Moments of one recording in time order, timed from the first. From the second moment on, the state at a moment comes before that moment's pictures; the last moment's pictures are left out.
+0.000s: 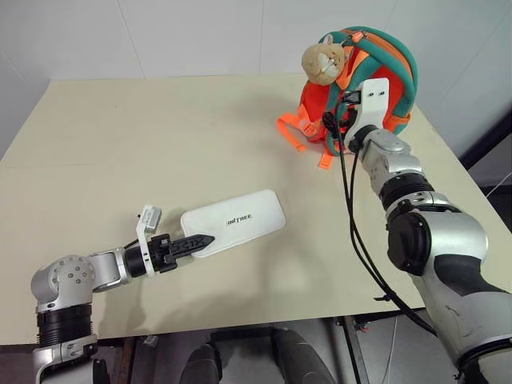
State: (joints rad) left arm -0.33 0.52 0.40 0.01 -0.94 1.42 -0.70; right arm -1.37 -0.33 -0.26 1.38 0.06 -0.04 0.34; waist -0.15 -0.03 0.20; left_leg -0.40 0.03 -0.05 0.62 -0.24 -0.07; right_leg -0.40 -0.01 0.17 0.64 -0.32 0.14
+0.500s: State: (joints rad) left arm -0.31 0.51 0.41 0.01 -0.98 1.38 -0.66; right arm -1.36 -0.34 -0.28 1.37 0.04 -0.04 0.41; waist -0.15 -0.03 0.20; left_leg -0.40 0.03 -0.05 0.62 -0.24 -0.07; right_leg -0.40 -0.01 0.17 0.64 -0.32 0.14
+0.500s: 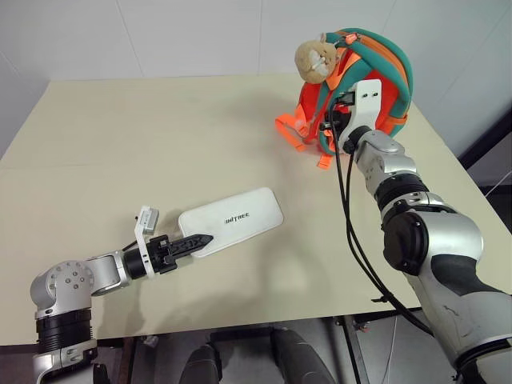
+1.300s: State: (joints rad) left arm -0.44 0.52 0.22 0.21 -0.90 1.25 -0.80; right arm -0.63 -0.59 -0.36 -0.03 0.40 0.67 0.62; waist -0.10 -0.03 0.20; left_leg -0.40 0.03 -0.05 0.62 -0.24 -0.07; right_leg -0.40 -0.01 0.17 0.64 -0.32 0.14
